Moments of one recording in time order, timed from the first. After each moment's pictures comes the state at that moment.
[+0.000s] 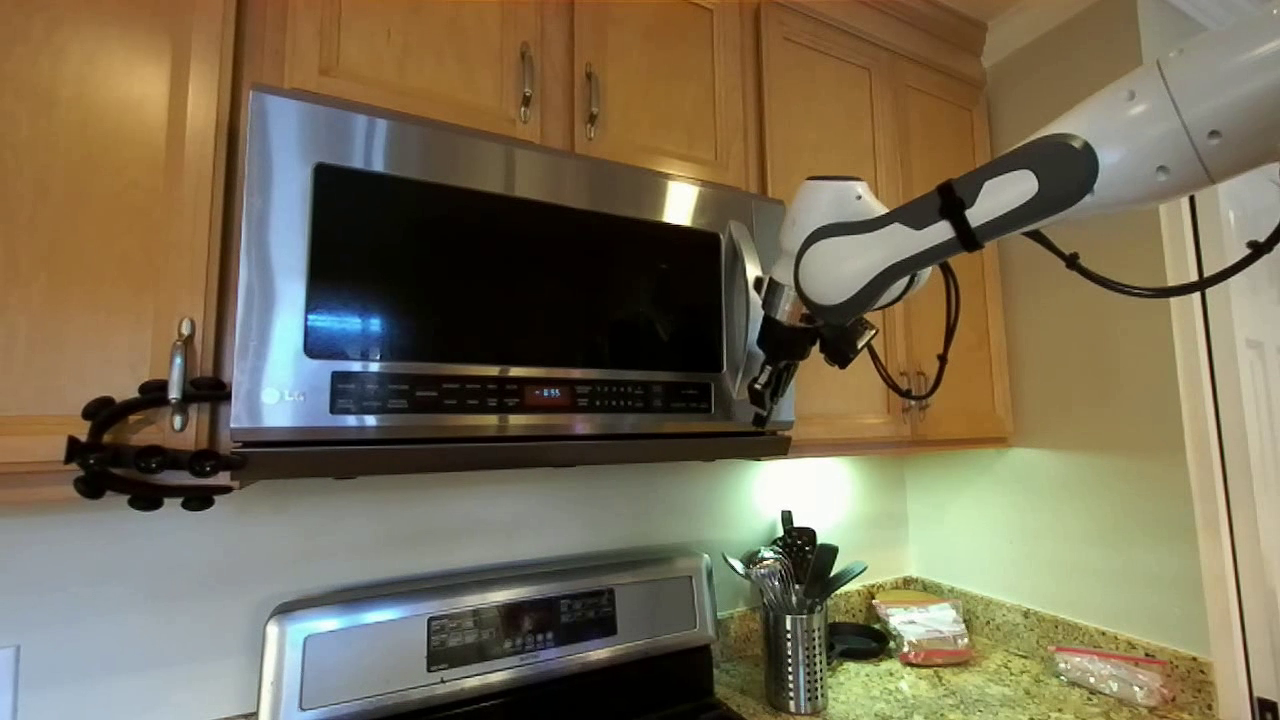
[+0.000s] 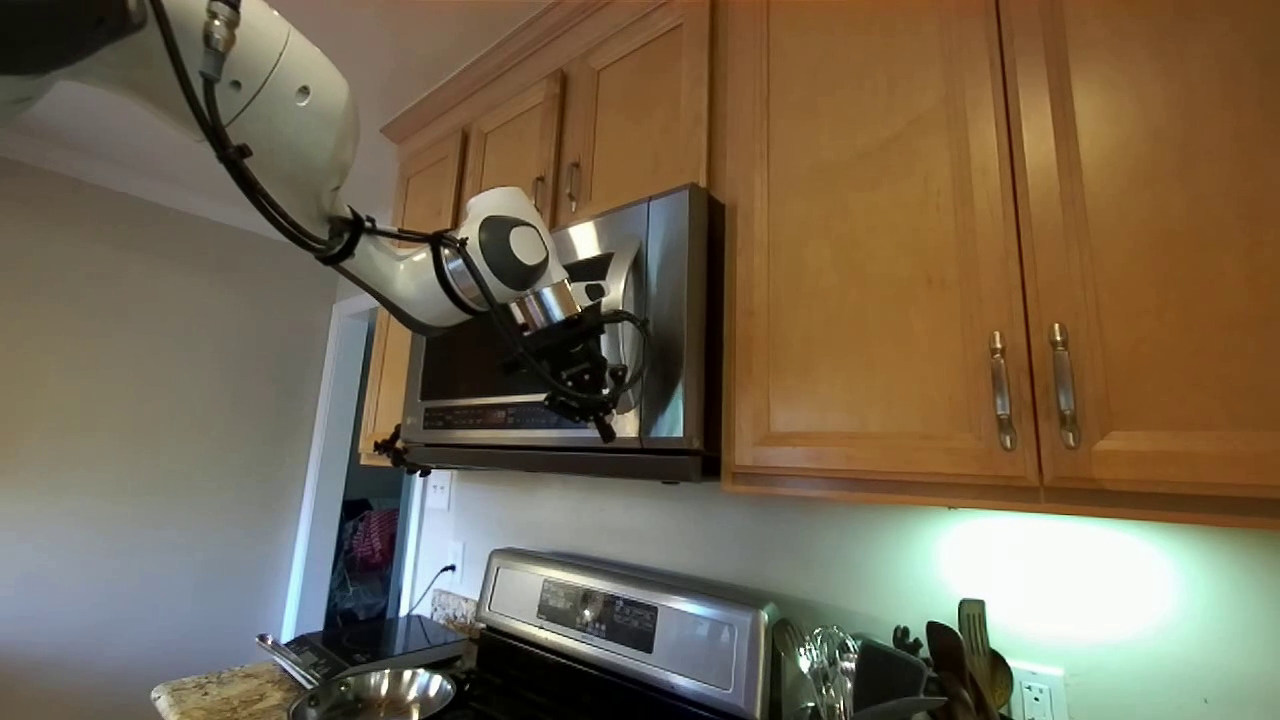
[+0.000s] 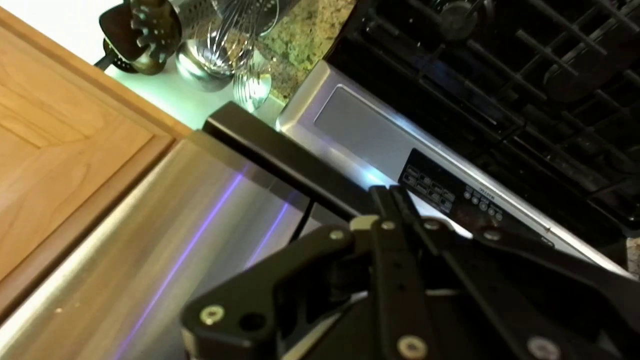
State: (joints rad) arm -0.03 -0.16 0.01 -1.90 -0.28 2.33 -0.22
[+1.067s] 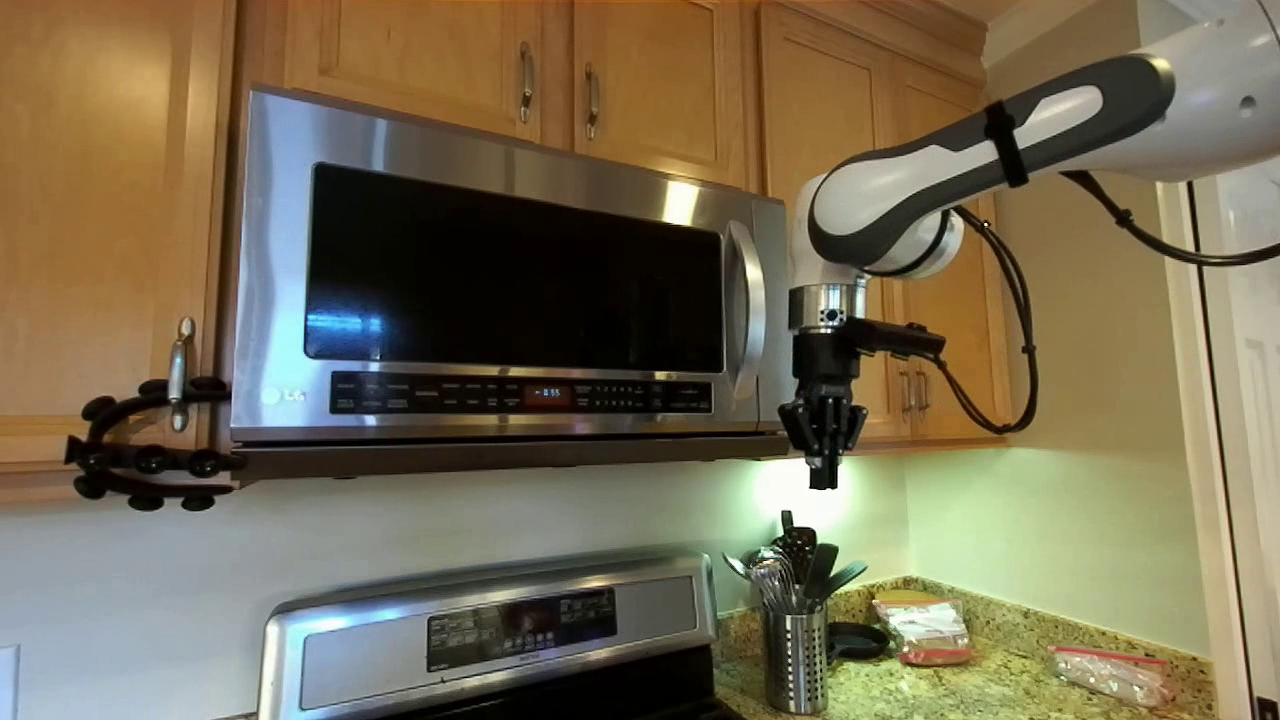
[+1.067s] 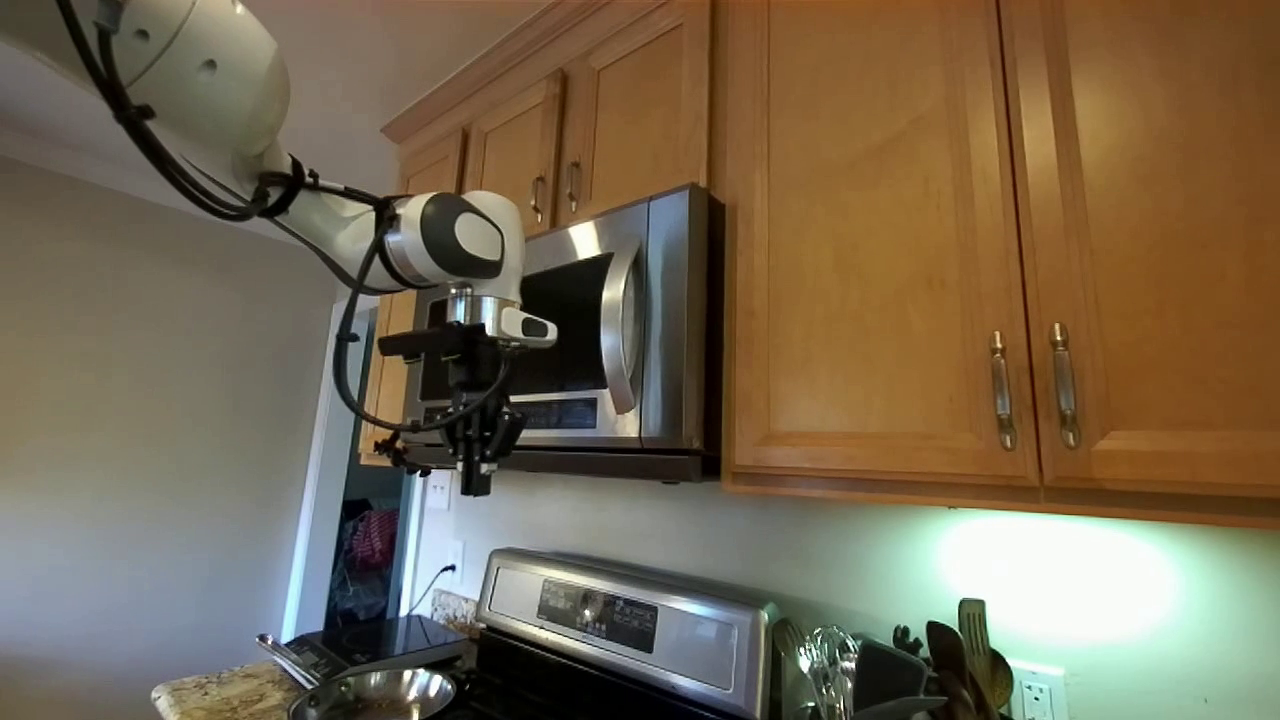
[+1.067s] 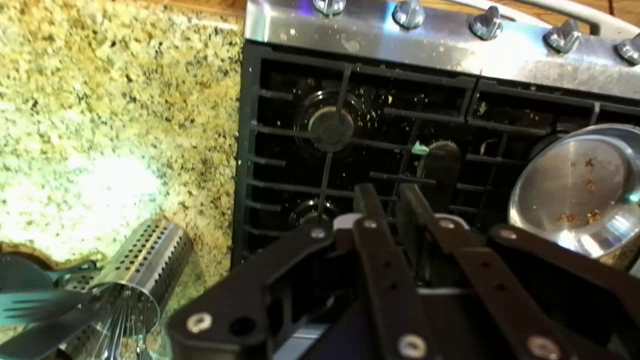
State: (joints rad) arm -0.01 -0.29 0.05 -2.01 0.02 1.80 0.12
